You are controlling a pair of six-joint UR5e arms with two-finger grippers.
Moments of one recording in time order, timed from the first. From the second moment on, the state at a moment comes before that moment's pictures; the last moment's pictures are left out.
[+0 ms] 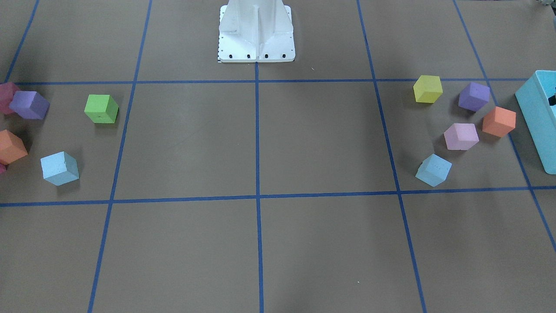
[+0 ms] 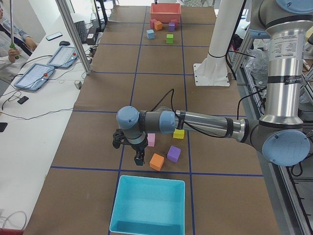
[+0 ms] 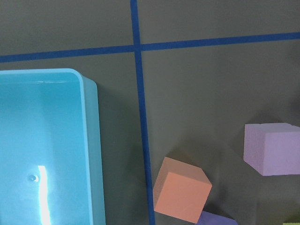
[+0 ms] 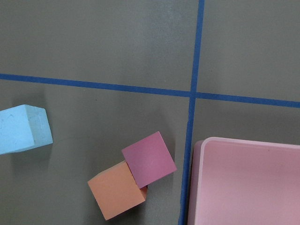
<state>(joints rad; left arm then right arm) -1.49 -1.54 -1.73 -1.37 -2.38 0.08 1.53 -1.69 1.81 -1.51 2.36 0.06</state>
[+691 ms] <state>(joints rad) -1.45 -1.68 -1.74 -1.37 -2.38 -0.05 1.48 -1.64 1.86 -1.50 2.36 0.07</state>
